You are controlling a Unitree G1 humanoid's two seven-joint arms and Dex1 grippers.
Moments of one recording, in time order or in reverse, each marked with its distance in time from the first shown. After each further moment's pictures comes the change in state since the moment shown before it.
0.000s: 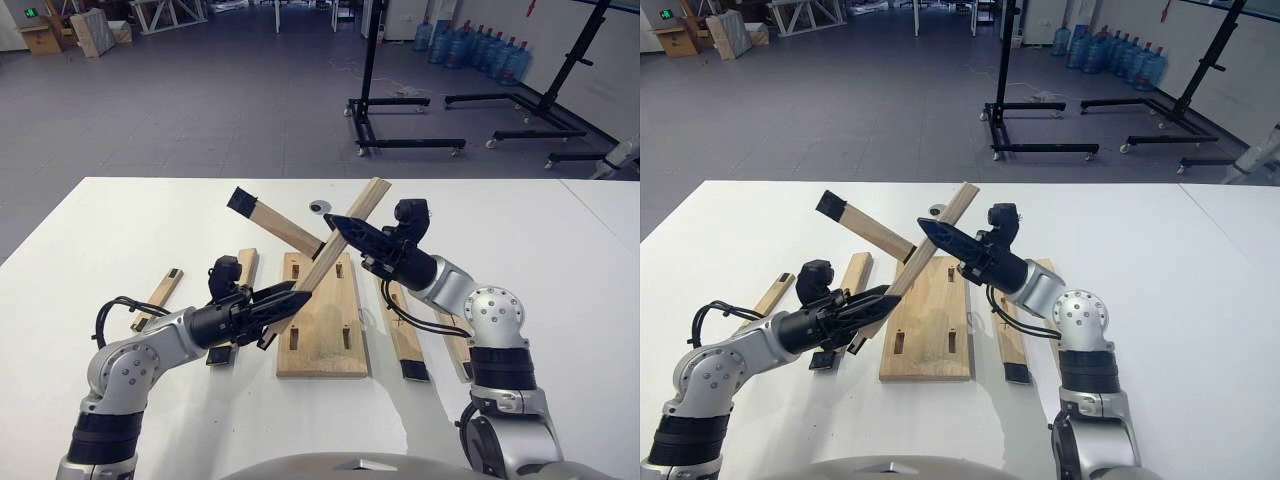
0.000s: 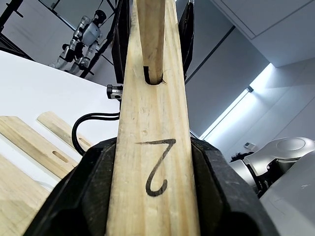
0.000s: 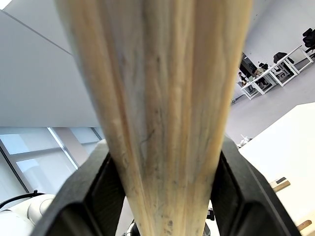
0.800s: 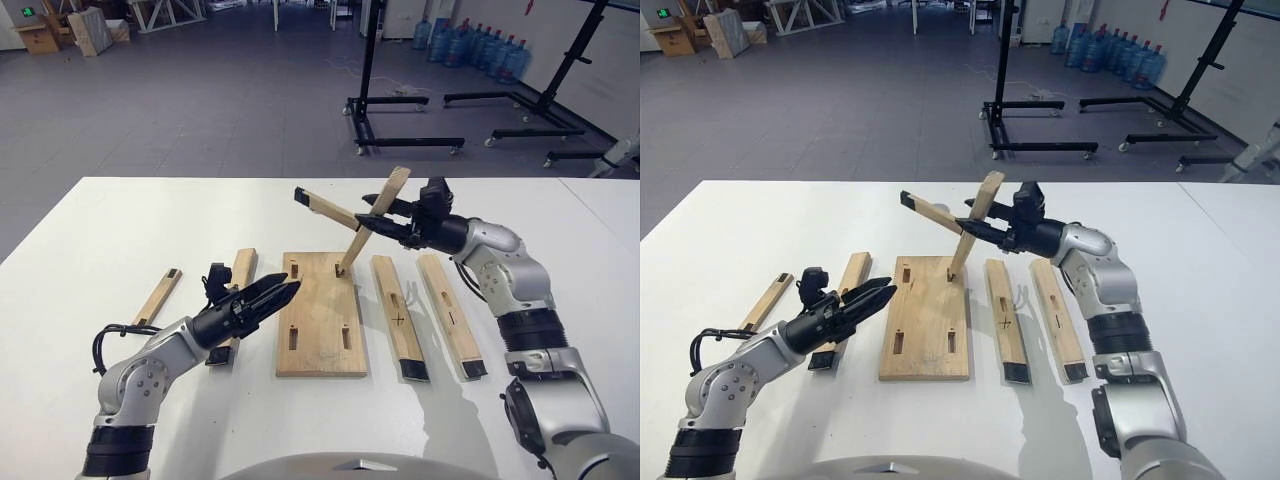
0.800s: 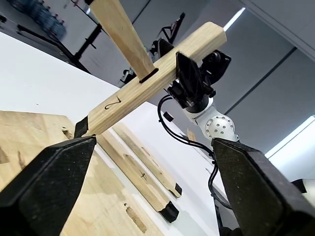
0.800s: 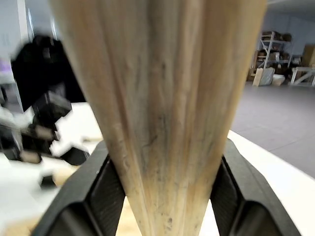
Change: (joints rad) left arm 0.066 -0.099 0.021 0.091 0.178 -0.186 0.128; right arm -0.210 -0.246 0.150 0.396 -0.796 -0.853 0.373
